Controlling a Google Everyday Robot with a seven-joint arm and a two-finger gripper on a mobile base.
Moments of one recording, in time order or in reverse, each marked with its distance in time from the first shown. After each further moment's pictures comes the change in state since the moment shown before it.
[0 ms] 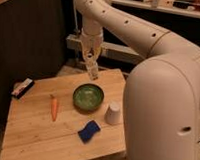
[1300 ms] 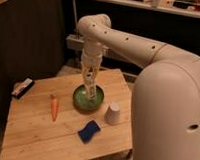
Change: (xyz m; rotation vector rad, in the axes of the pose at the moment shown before) arm 0.060 0.022 0.081 -0.056 0.134 -0.078
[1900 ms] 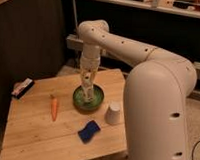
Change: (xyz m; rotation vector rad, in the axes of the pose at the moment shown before) arm -0.010 0.008 0.025 -0.063 0.059 -0.036
